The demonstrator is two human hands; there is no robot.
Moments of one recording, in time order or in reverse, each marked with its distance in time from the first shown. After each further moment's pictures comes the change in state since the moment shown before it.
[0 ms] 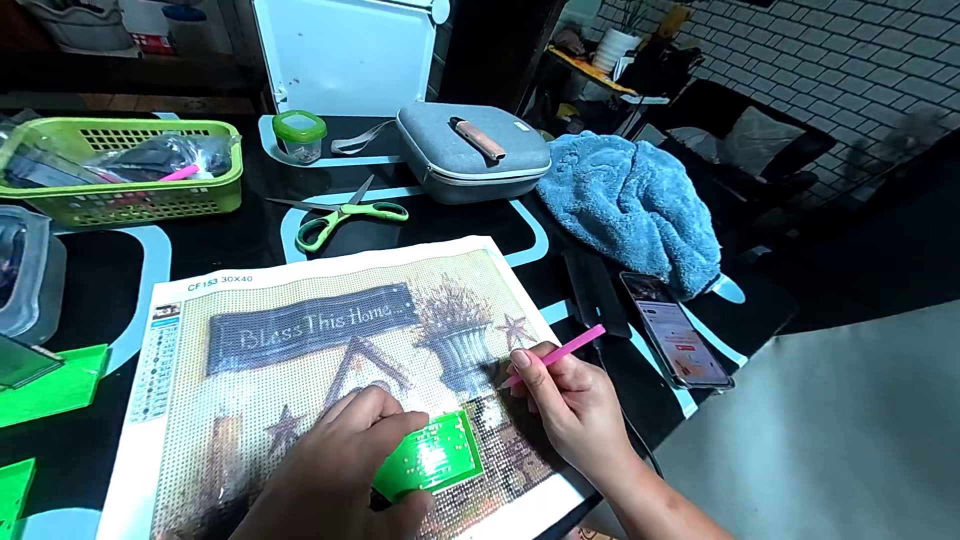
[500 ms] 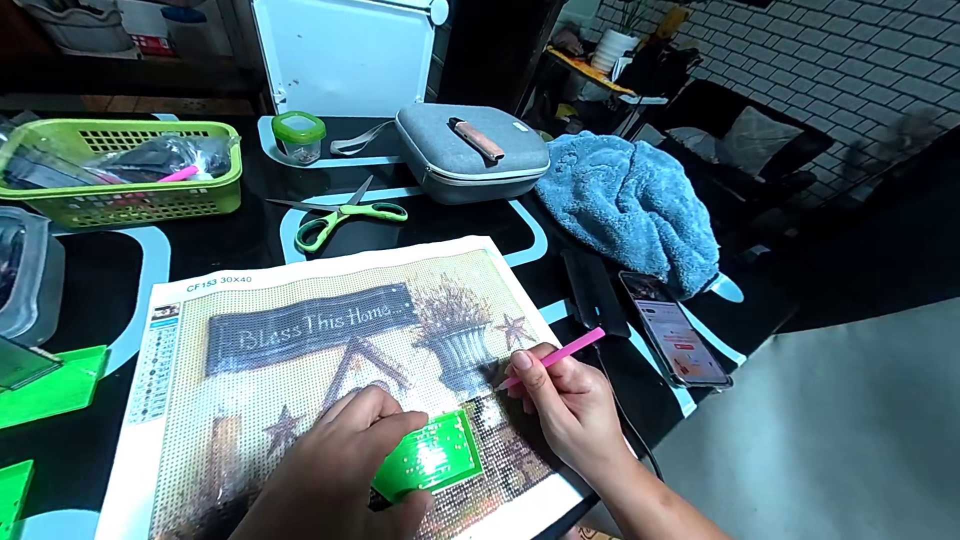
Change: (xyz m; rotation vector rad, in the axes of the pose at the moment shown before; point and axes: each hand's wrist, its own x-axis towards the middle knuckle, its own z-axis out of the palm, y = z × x) left_hand 0.001 0.002 -0.001 0.018 -0.006 -0.009; right_hand 0.000 0.002 0.002 0.078 0.003 -0.035
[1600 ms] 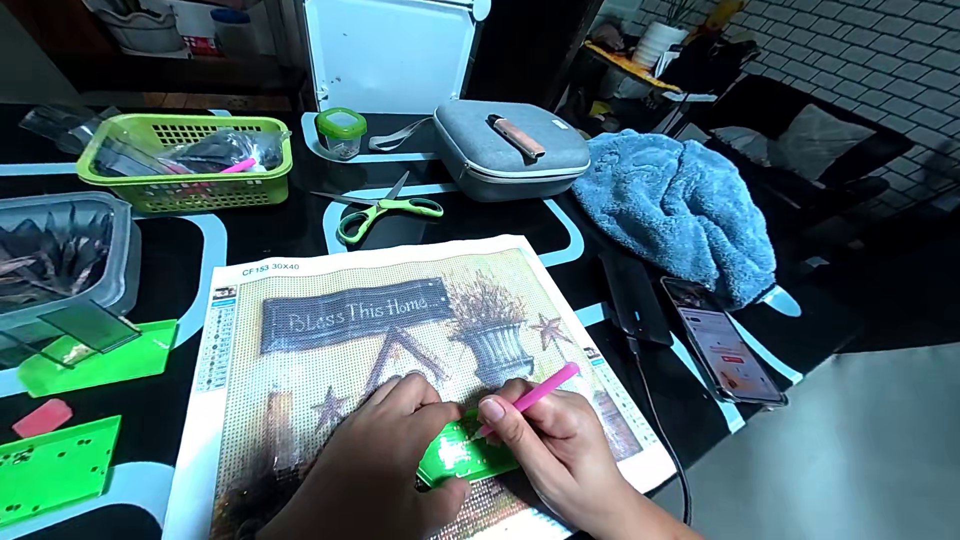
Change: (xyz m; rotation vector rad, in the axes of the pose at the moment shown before) left_hand 0.000 -0.009 0.015 0.091 0.151 0.075; right_hand -0.002 -0.032 0.039 0.164 -0.243 -0.066
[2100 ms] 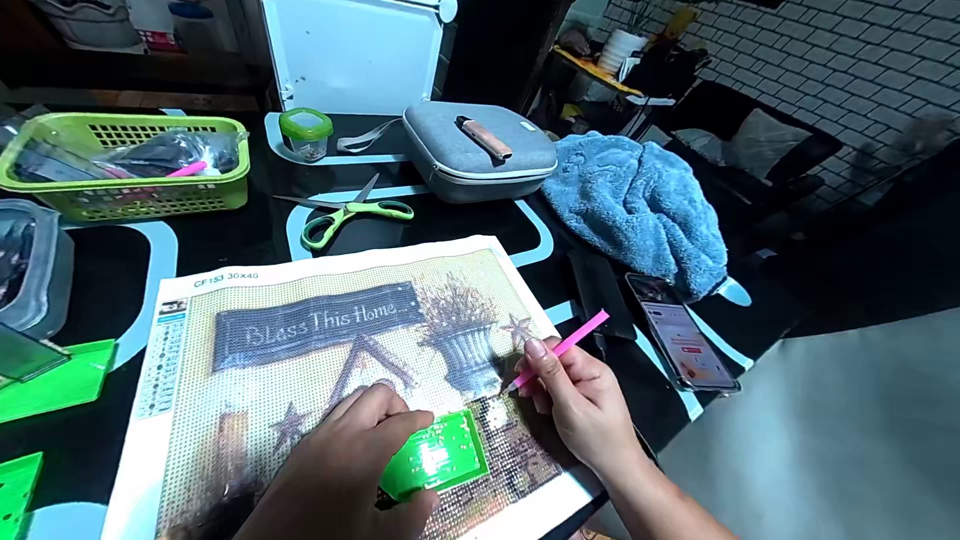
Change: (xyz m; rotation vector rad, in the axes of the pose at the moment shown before) left_hand 0.003 0.007 -0.014 -0.089 -0.143 -0.077; right_hand -0.007 0.018 -0.045 0.017 0.293 0.299
